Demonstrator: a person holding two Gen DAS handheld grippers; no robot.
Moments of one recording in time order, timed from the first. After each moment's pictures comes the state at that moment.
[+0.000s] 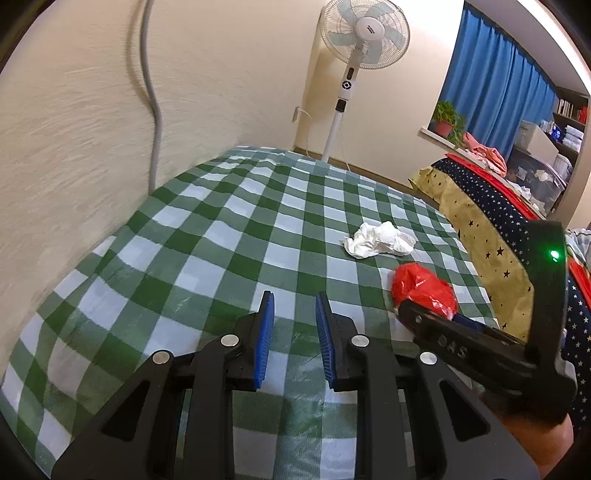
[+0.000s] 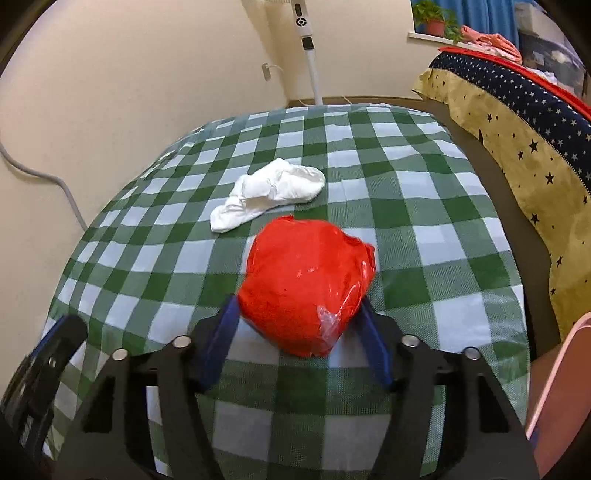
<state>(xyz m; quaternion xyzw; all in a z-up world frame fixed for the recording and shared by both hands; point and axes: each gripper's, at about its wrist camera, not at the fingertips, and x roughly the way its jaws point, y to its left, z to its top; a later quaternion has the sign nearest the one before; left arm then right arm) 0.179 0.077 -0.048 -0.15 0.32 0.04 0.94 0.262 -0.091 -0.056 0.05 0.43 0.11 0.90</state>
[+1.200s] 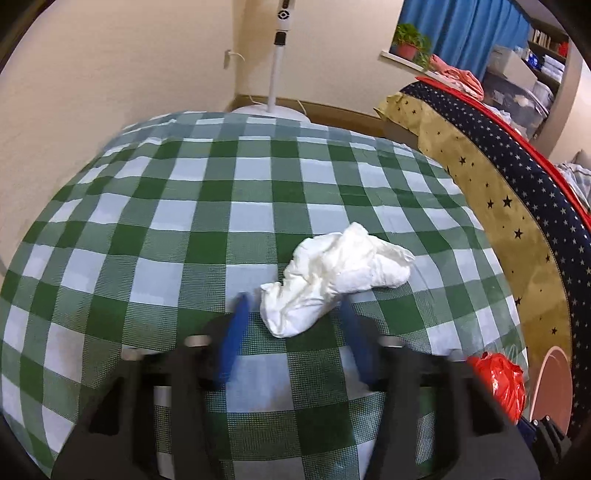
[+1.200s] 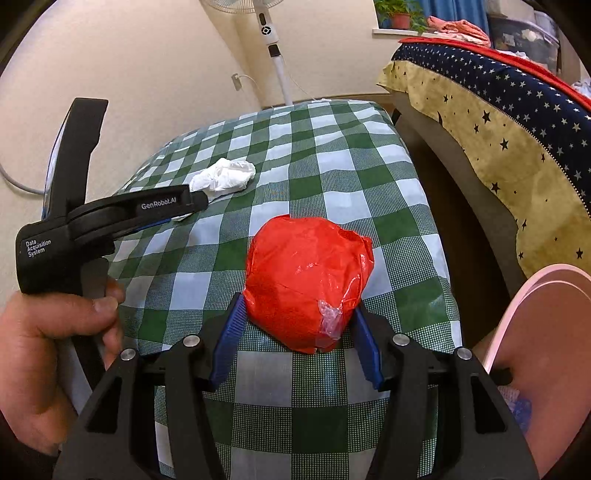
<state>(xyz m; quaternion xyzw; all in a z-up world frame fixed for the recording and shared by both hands) 0.336 0.028 -0.075 -0.07 0.43 -0.05 0.90 0.231 -0.144 -0.059 0.09 0.42 0.07 0.90</state>
